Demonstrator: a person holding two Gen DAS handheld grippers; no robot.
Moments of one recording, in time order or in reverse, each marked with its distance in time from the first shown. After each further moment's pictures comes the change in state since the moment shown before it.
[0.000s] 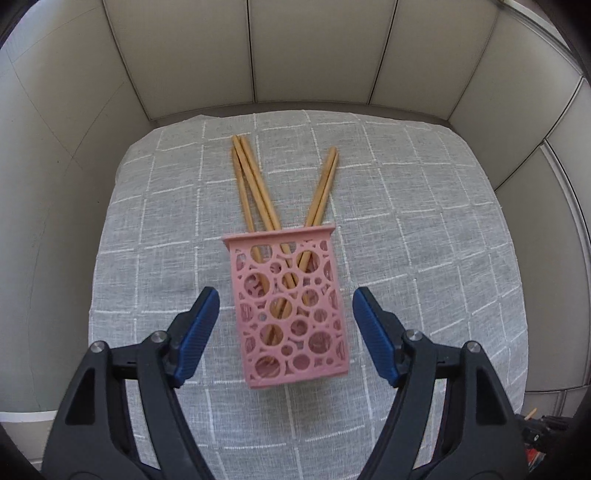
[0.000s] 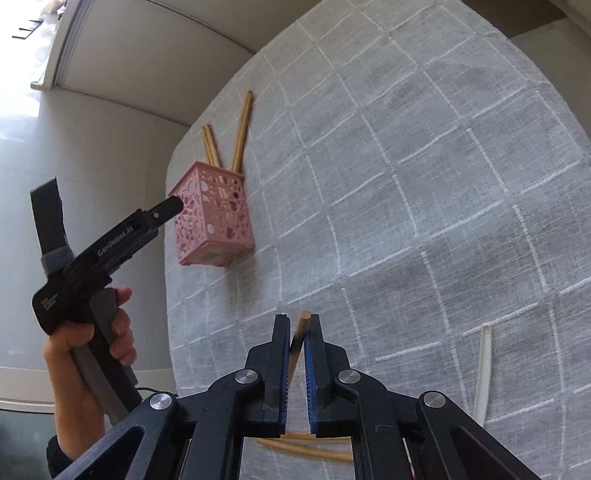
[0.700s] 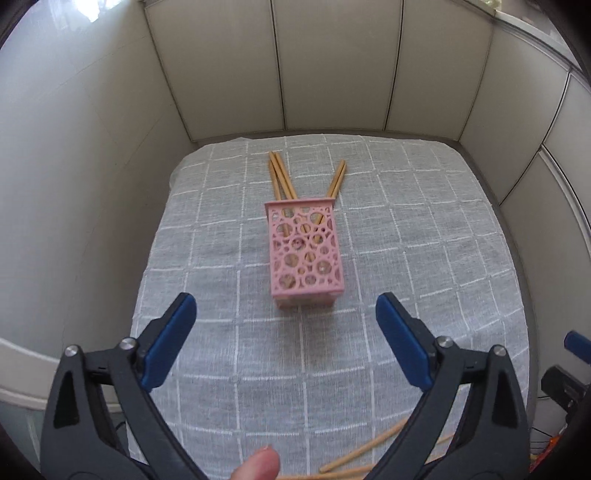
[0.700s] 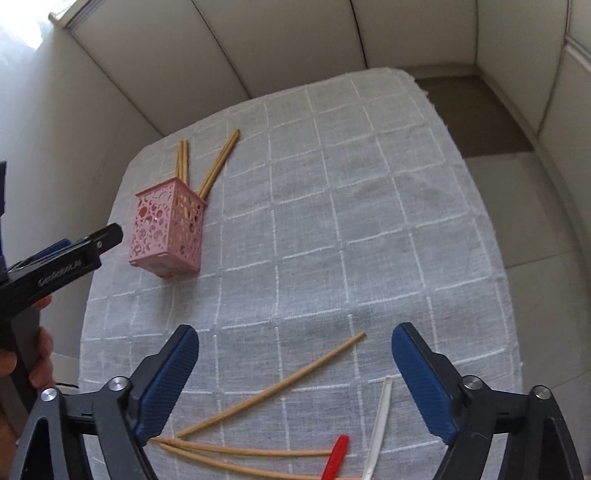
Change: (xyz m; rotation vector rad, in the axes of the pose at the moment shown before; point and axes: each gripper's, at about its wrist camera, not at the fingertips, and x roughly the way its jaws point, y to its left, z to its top) left arm -0.101 -0.007 -0.082 -0.048 -0.151 0.114; right arm -0.049 0.069 -0.023 -0.373 -0.204 -0.398
